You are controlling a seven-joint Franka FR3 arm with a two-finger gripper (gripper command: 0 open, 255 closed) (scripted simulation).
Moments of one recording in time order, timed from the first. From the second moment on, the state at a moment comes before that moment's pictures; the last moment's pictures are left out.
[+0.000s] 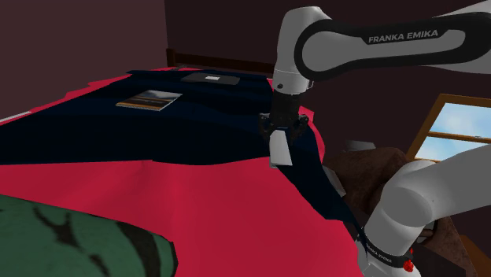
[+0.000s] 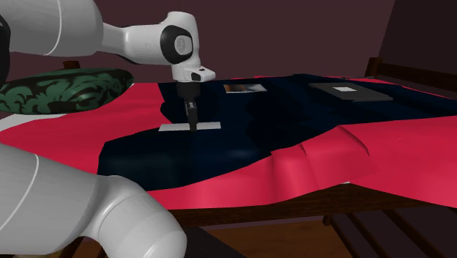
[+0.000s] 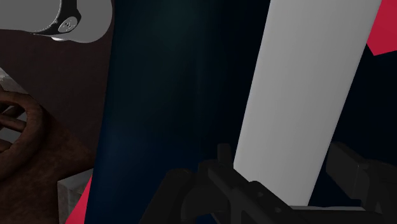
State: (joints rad) arm -0.12 -0.67 0.44 -2.40 0.25 1.76 0.88
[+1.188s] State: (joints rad) arm -0.13 -0.66 0.41 -2.25 0.23 1.62 0.88
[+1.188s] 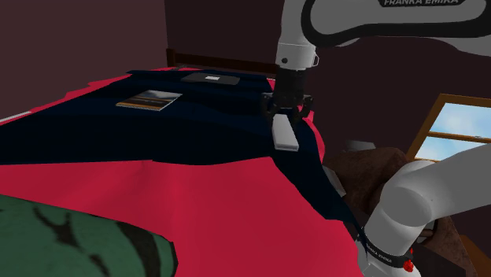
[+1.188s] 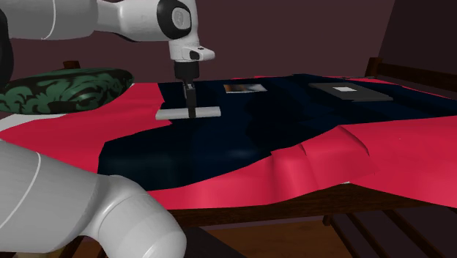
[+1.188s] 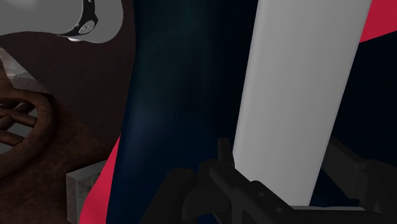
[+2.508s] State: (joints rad) arm -0.16 -0.57 0.38 -1.92 0.19 1.37 0.90
